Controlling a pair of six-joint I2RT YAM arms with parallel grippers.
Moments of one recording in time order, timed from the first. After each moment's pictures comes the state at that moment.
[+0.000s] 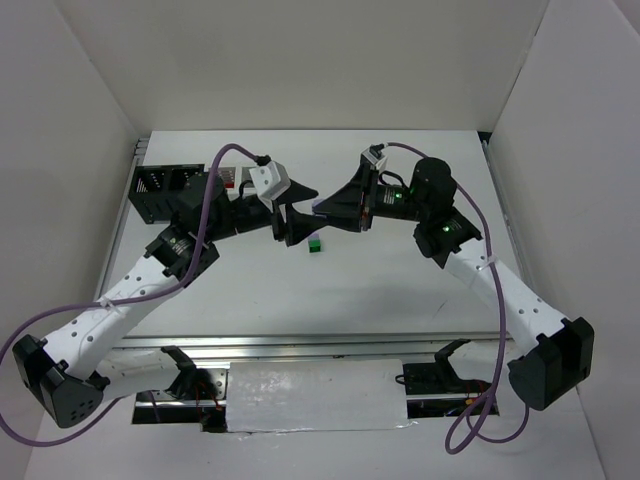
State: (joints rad) left arm -0.65 1.13 1.15 0.02 0.53 0.01; right arm 0.48 1.18 1.08 0.12 -0.89 1.40
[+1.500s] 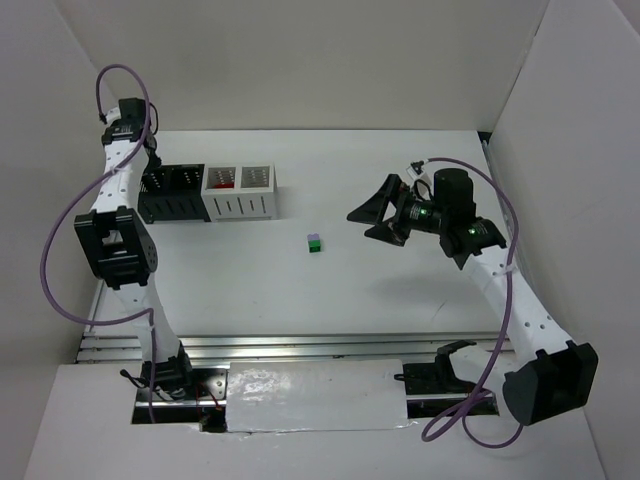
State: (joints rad) left arm 0.20 2.06 2.00 -0.84 -0.48 -0.41; right arm 0.25 1.10 1.02 -0.40 -0.70 0.87
